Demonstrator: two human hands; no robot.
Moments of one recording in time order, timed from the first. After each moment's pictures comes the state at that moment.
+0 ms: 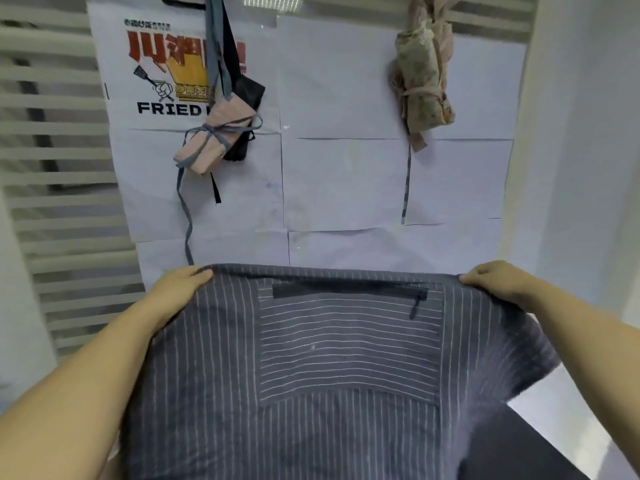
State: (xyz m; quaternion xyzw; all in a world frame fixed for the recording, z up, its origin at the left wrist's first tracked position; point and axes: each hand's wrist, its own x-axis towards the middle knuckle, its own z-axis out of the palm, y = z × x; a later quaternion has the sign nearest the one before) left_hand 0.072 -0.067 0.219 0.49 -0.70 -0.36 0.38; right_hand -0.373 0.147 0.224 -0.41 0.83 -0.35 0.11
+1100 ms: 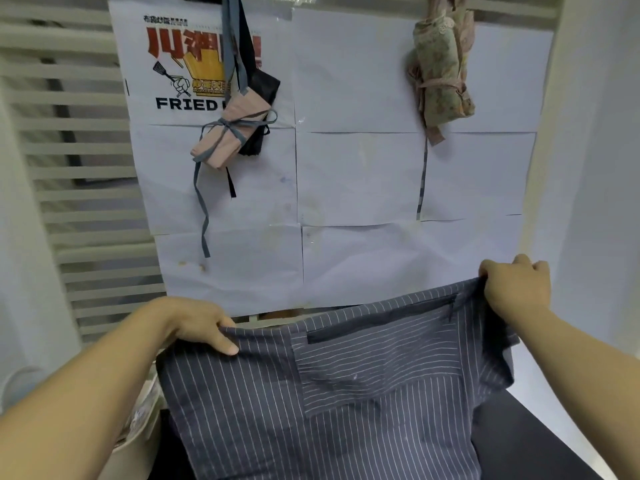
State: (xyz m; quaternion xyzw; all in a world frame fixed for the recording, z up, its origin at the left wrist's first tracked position) left_hand 0.084 -0.040 0.221 0.45 -0.83 -0.29 -0.14; right_hand -0.352 0.133 0.198 -0.36 0.89 -0.04 -0.26
